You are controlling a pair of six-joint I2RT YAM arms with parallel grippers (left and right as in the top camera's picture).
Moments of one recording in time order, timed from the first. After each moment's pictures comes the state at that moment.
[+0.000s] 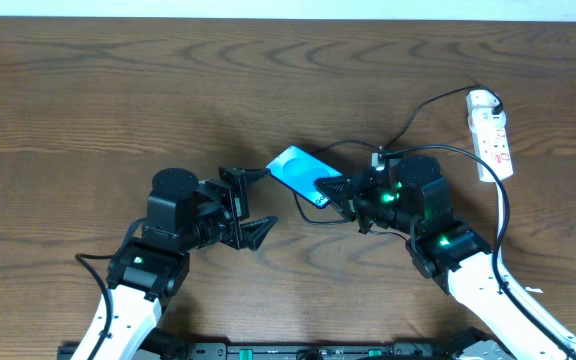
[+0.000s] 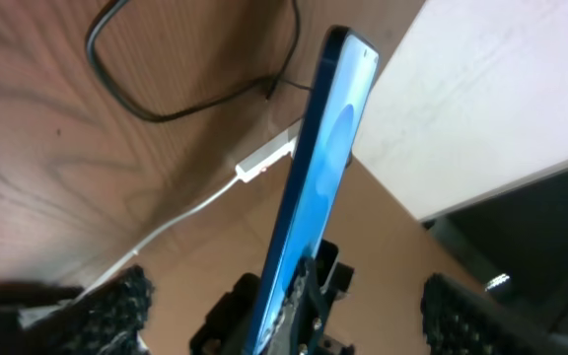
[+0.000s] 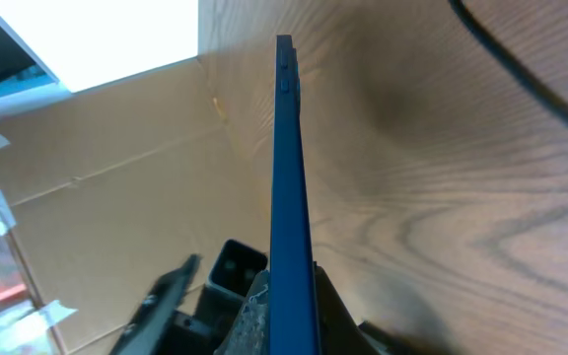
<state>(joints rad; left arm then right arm) -0.32 0.97 0.58 -0.19 0.58 -1.98 0.46 1.19 0.62 0.09 -0.56 1.53</state>
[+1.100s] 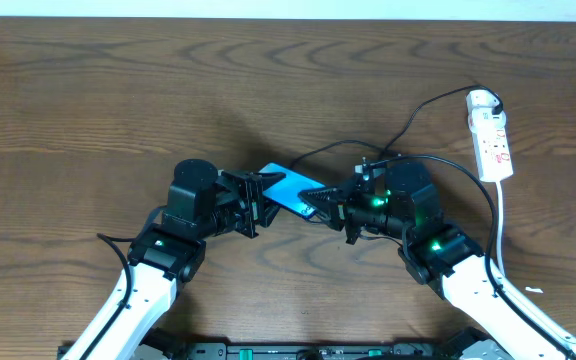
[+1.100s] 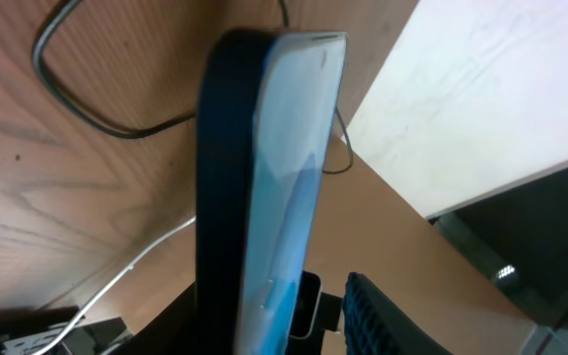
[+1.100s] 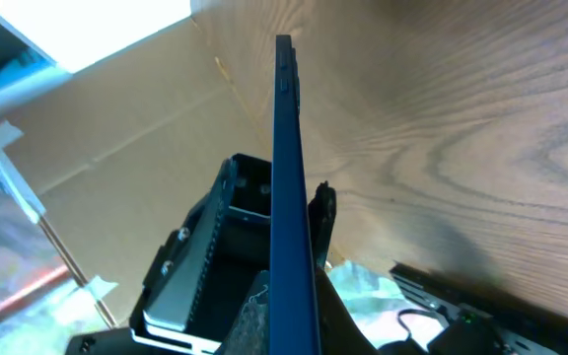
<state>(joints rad) -0.37 1.11 0.58 0.00 0.54 -1.98 0.53 1.19 0.62 0.12 -0.61 1.73</state>
